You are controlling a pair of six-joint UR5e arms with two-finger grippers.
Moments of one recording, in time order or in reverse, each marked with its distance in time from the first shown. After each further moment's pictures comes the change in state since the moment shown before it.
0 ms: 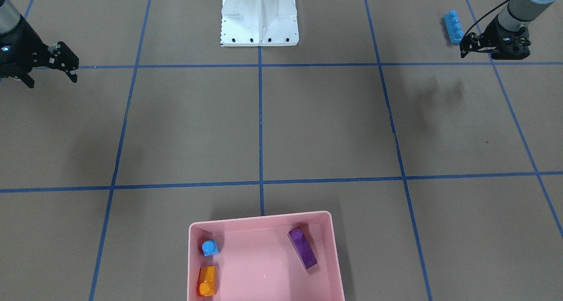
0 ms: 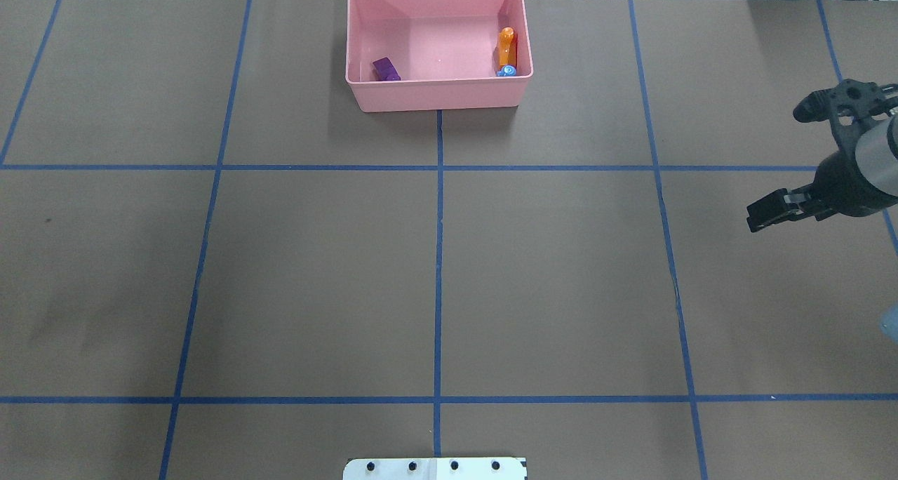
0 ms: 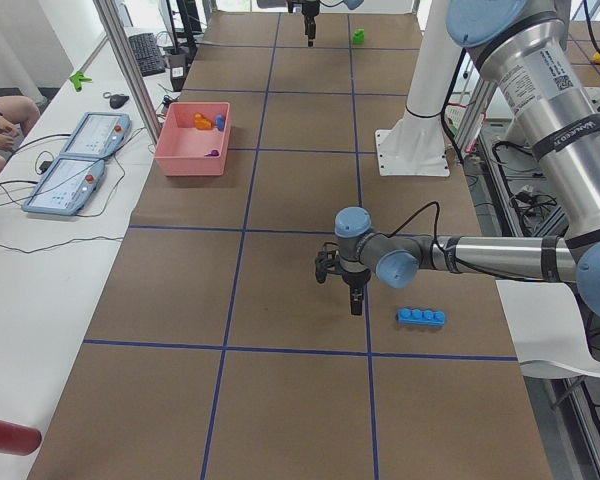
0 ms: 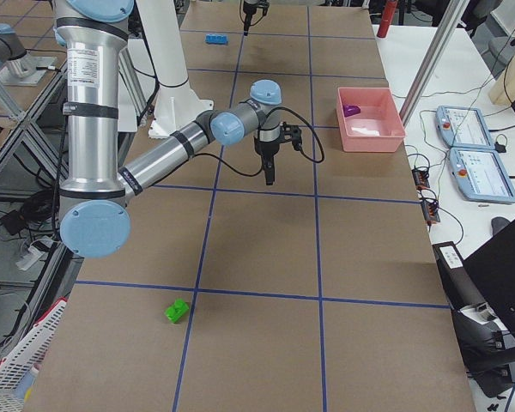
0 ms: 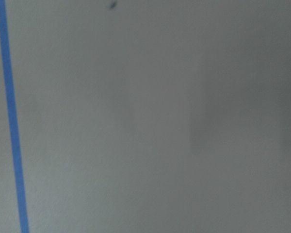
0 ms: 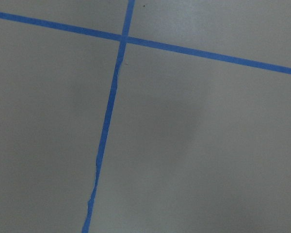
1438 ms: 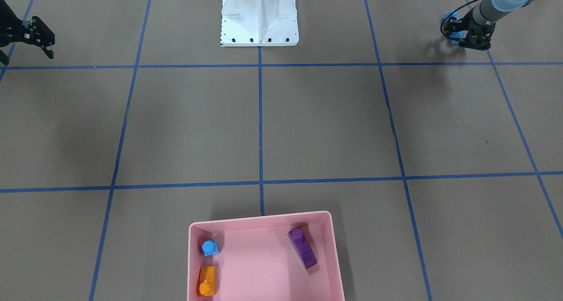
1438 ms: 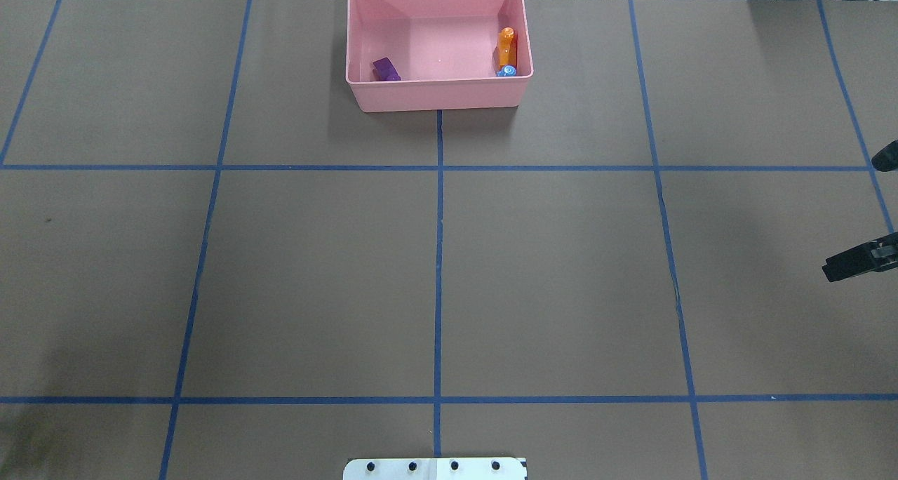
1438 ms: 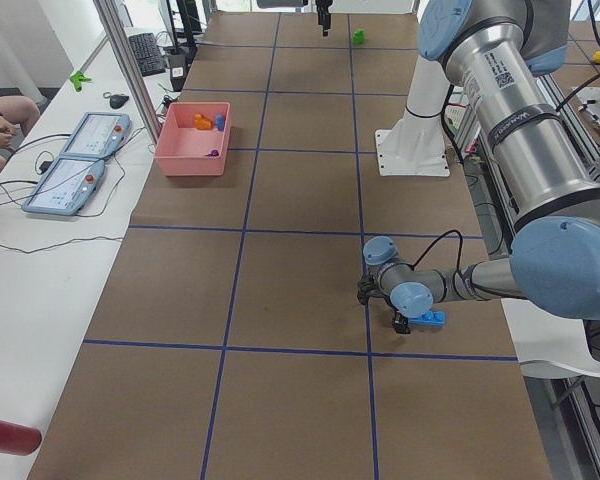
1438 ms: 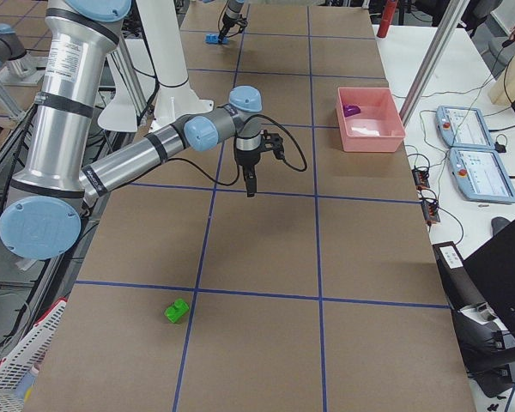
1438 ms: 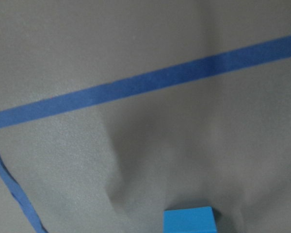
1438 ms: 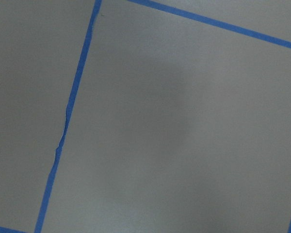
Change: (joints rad) left arm 0.370 0.050 0.145 -0.252 -0.045 -0.150; right arm 0.021 -0.165 0.092 0.003 0.001 -0.121
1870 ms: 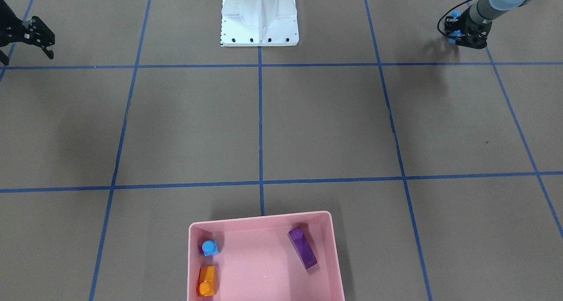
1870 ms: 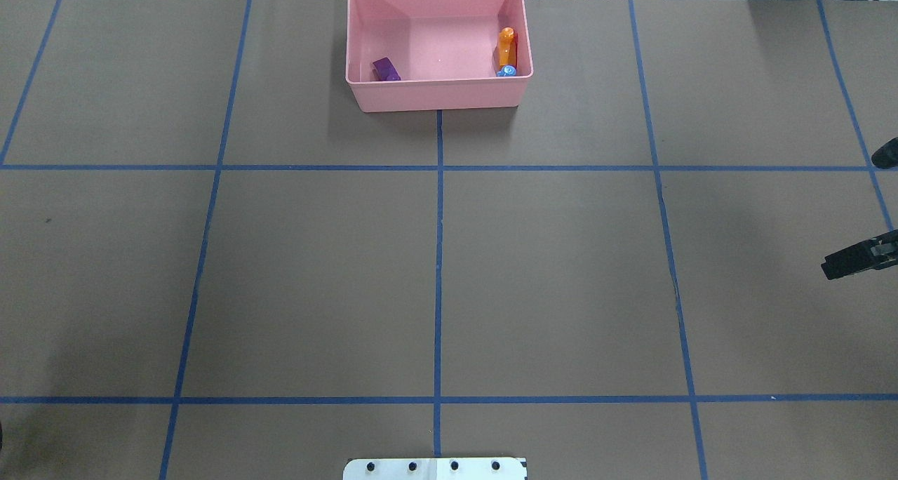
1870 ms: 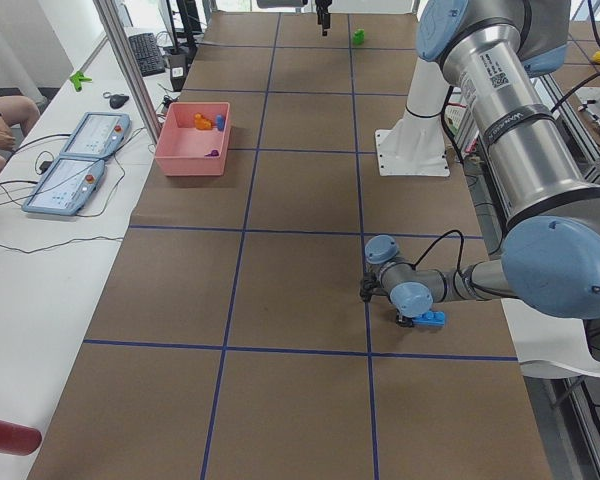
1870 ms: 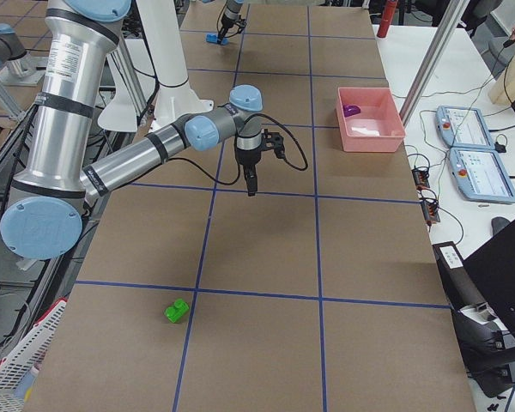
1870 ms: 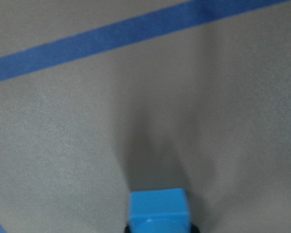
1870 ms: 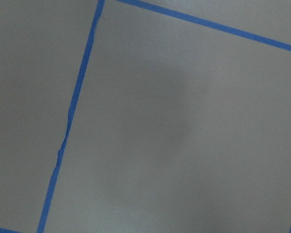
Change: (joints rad) left arm 0.020 0.001 -0.008 -0.026 -0.003 -0.021; right arm 0.003 0.006 0.000 0.000 0.002 0.000
